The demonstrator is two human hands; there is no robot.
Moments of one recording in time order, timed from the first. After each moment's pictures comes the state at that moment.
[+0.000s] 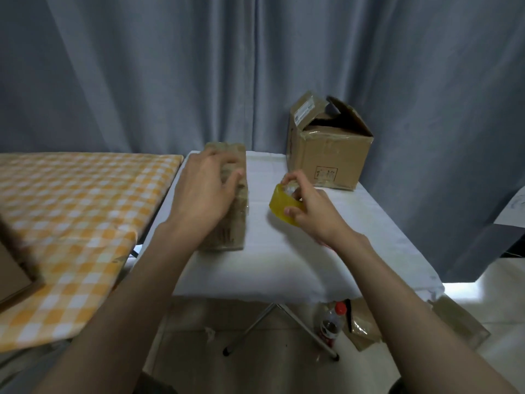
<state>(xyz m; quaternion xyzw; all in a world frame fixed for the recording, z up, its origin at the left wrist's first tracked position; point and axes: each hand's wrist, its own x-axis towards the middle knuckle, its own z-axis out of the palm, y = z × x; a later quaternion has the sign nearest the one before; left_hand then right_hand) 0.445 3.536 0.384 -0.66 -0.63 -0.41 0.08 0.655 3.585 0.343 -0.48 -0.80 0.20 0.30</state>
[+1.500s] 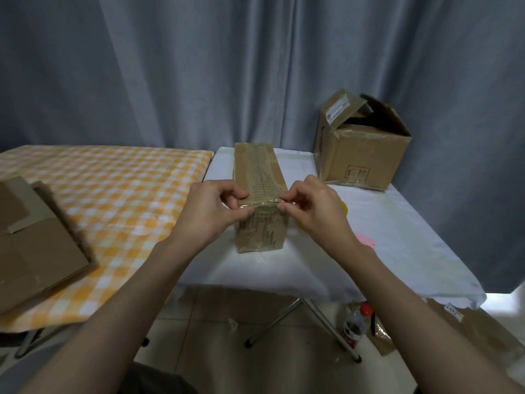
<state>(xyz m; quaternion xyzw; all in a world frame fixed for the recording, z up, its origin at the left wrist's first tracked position) 0.385 3.508 0.346 -0.65 -0.59 -0.47 -0.11 0.595 3.565 0.336 -0.41 -0.80 0.11 0.42</state>
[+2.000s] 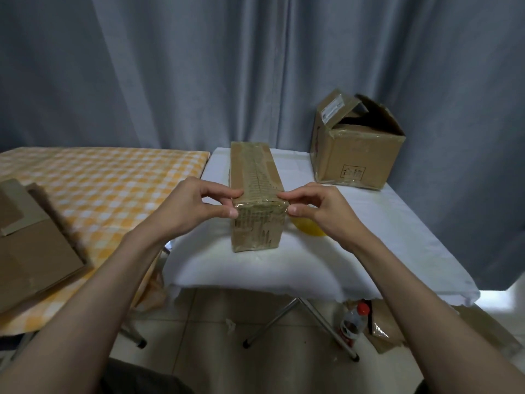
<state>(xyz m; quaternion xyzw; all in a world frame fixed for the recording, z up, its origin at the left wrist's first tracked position) 0.353 3.516 0.352 -0.71 -0.52 -0.40 -0.24 0.619 3.565 0.348 -0.40 -0.75 0.37 0.39</state>
